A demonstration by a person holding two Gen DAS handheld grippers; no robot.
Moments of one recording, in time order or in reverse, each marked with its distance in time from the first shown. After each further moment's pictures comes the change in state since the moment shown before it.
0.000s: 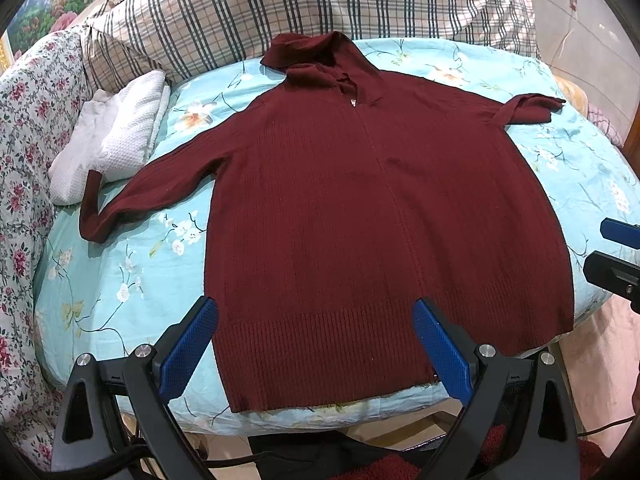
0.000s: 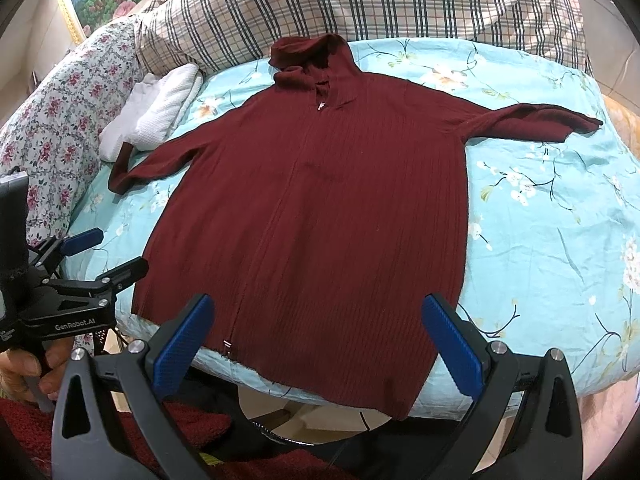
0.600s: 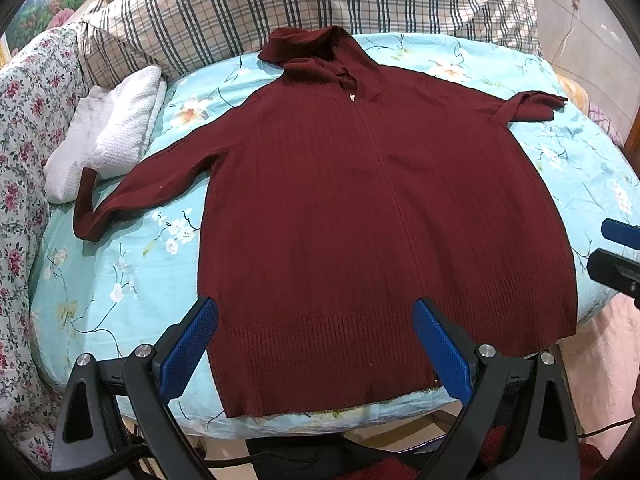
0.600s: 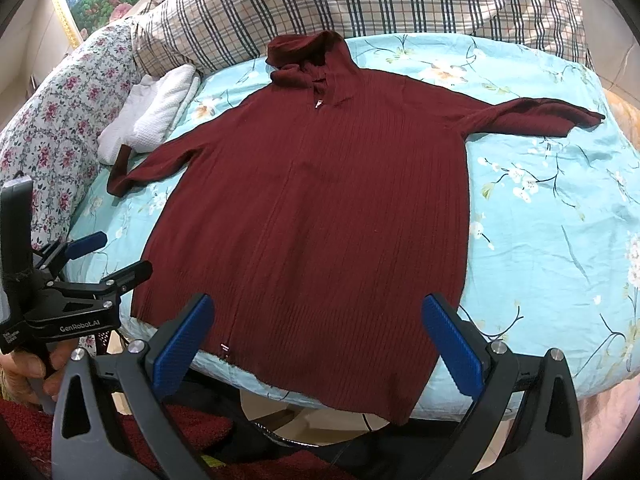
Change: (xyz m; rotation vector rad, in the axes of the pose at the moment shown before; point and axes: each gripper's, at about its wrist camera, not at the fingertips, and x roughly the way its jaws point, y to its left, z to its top) left arm 0.014 0.001 0.002 -0.017 0.053 -0.042; right arm 0.006 -0.005 0.003 0.016 0.015 0.004
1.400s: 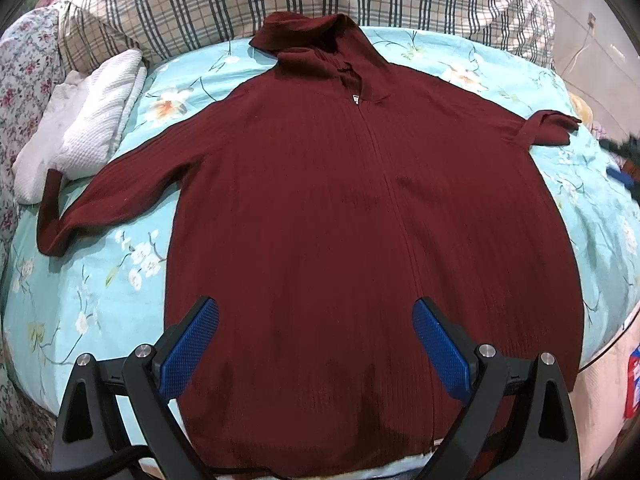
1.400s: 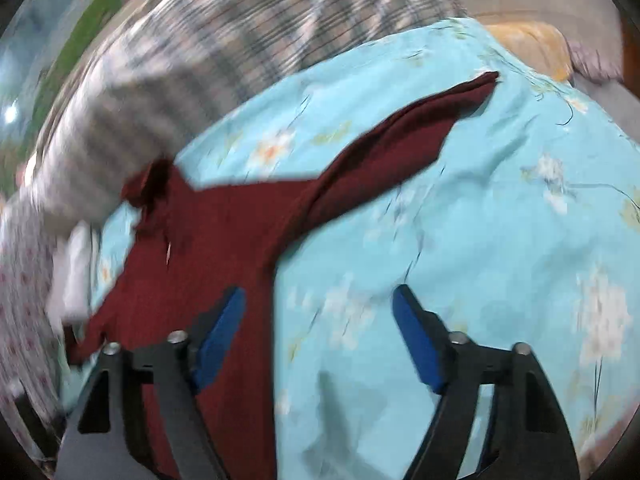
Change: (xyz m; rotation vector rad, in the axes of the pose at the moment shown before) left arm 0.056 0.008 0.052 -0.043 0.037 -0.049; right arm 0.016 -0.232 0.100 0.495 -0.199 -0.067
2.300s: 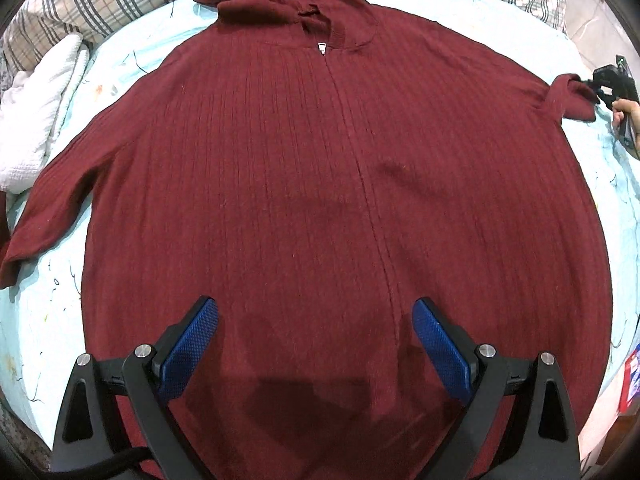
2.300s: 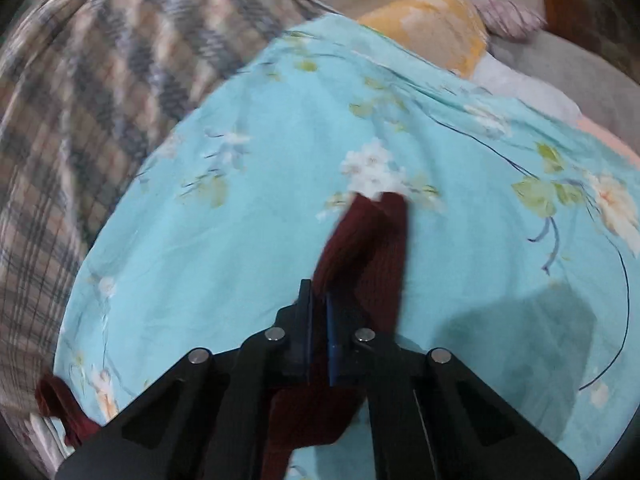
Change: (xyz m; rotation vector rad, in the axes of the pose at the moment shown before) left arm 0.094 -0.037 0.039 0.046 0.169 -0.013; right arm 0.145 -0.169 0.212 0.263 -0.080 -0.260
